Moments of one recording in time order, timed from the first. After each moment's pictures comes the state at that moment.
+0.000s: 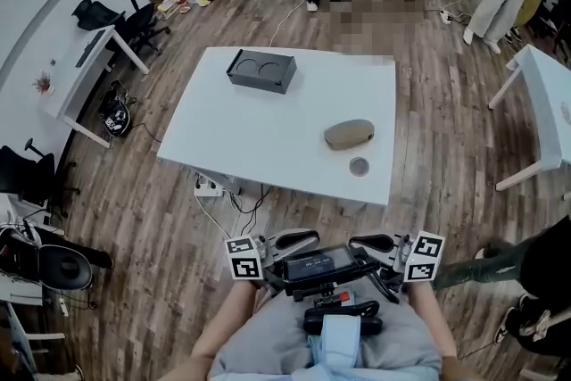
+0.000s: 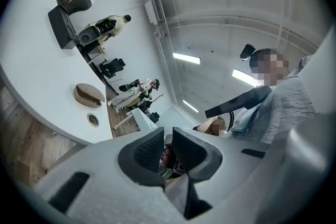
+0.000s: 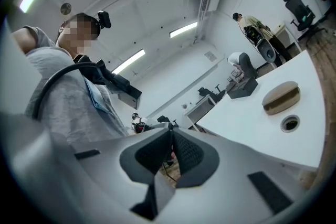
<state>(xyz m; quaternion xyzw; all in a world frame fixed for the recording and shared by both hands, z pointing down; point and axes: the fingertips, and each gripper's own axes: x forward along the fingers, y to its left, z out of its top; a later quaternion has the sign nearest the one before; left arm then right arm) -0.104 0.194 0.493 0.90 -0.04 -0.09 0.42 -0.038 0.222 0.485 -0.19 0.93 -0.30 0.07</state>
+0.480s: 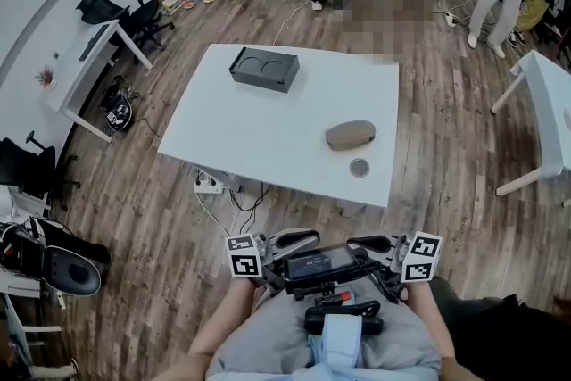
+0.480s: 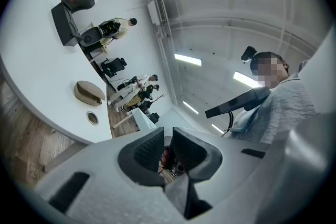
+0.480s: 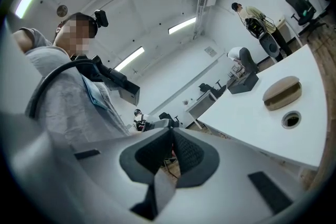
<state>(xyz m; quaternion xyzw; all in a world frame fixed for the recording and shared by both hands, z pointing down) -0.099 0.192 0.497 0.89 -0.04 -0.10 0.43 -0.040 0.220 0.491 -0.18 0.93 -0.32 0.06</state>
